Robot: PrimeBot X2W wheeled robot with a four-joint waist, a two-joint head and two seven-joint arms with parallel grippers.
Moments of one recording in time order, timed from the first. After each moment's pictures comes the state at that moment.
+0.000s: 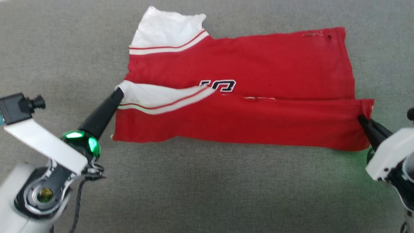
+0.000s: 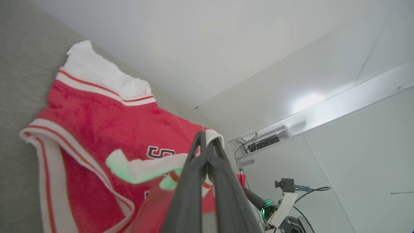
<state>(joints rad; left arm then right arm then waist) -0.37 0.69 -0.45 -0.15 -1.64 -0.13 0.03 -0.20 -0.27 -0.12 -0.05 0.49 0.13 0.57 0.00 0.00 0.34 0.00</state>
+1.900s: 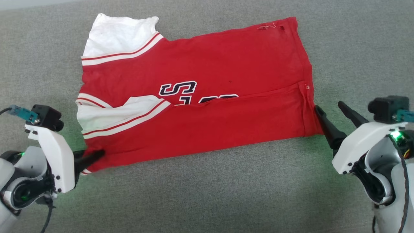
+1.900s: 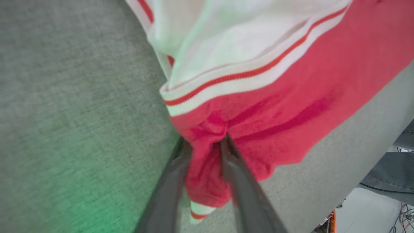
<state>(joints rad) -0.56 0.91 -0.80 0.22 -1.30 -0.10 0.51 -0.30 -0.24 0.05 0.10 0.45 0.13 0.35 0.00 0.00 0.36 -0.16</state>
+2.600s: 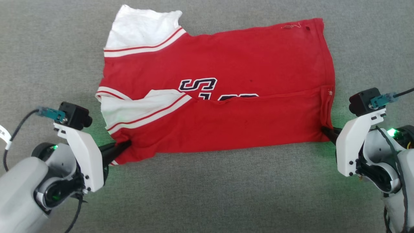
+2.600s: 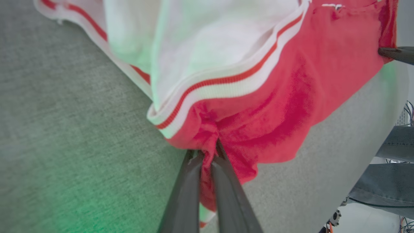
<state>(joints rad) -0.59 0.81 -0.83 0.22 -1.24 -0.12 0.38 -0.39 -0.37 0.17 0.17 0.49 0.13 0.73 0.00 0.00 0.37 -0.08</state>
